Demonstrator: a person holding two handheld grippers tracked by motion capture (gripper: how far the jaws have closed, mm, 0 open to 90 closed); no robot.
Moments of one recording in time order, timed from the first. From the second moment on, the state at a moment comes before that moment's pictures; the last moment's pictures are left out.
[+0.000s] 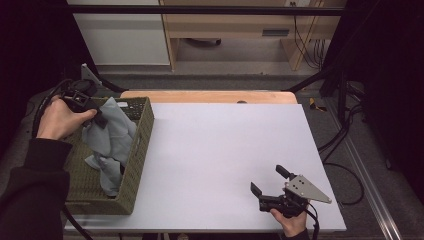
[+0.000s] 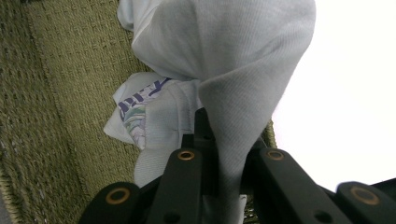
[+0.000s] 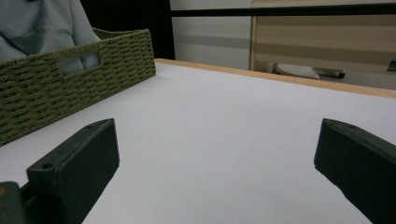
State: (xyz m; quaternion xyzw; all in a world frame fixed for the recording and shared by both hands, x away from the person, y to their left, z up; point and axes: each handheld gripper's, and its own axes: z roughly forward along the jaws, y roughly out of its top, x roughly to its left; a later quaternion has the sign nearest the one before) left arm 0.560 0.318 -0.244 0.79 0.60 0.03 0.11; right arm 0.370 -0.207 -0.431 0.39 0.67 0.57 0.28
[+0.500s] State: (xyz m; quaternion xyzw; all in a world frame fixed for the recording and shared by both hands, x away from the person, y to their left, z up) left arm 0.556 0.318 -0.236 0.80 0.59 0.03 0.12; right arm 0.370 -0.205 -0.428 0.39 0.67 0.57 0.28
